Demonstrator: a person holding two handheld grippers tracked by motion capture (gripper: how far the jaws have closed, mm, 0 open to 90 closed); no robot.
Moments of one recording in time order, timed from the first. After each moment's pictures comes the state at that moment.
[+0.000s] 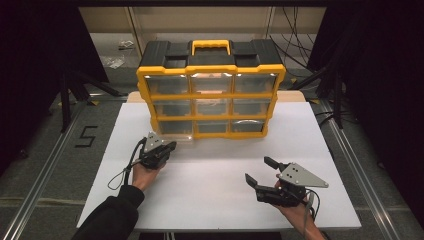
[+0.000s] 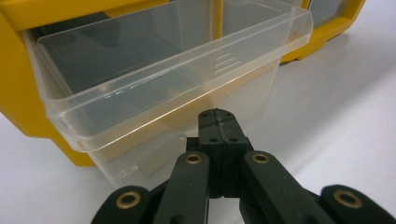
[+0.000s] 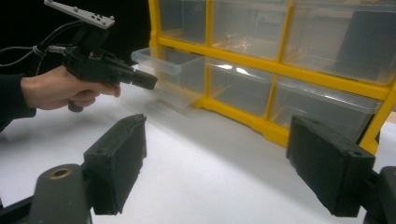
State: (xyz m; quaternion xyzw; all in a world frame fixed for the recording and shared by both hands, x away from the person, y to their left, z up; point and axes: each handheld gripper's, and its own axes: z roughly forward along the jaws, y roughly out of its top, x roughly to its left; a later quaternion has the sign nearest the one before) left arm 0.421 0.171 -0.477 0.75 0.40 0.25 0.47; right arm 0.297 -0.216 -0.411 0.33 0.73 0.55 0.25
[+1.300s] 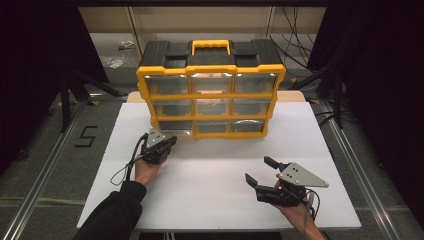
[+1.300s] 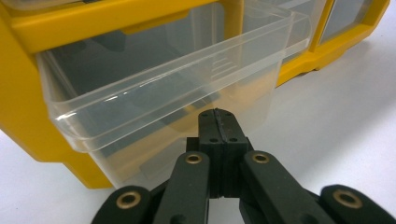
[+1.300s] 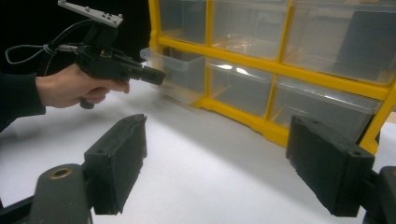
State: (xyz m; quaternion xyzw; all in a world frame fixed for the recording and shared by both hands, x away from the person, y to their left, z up) left arm 0.436 0.169 -0.478 0.74 0.40 0.27 0.47; right arm 0.298 -0.216 -0.411 0.33 0.73 0.55 0.25
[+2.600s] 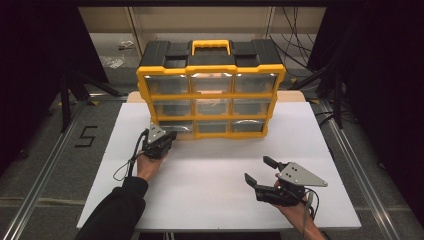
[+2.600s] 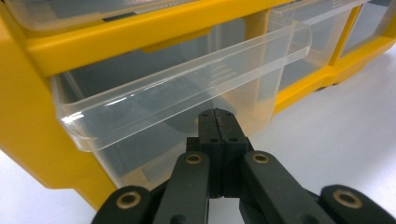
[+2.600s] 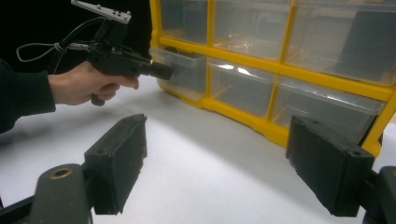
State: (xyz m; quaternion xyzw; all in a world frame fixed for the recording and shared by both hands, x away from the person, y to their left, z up) left arm 0.452 0.168 -0.478 0.73 0.40 0.28 0.47; right arm 0.299 -0.215 -0.411 0.33 0.73 0.55 0.24
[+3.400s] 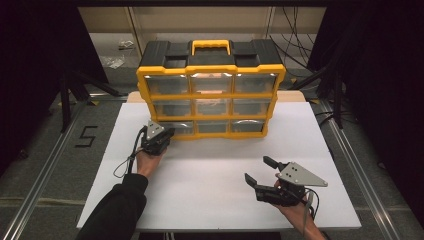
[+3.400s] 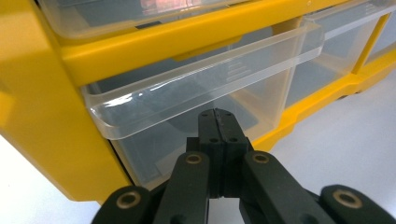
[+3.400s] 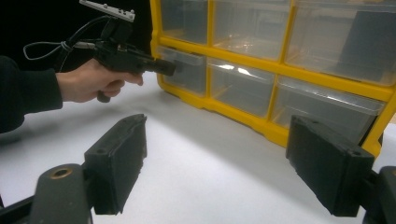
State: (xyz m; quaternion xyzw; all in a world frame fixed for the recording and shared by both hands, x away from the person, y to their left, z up) left arm 0.463 0.173 -0.478 0.72 0.41 0.29 0.47; right arm 0.299 -0.216 -0.411 0.33 0.73 0.55 0.24
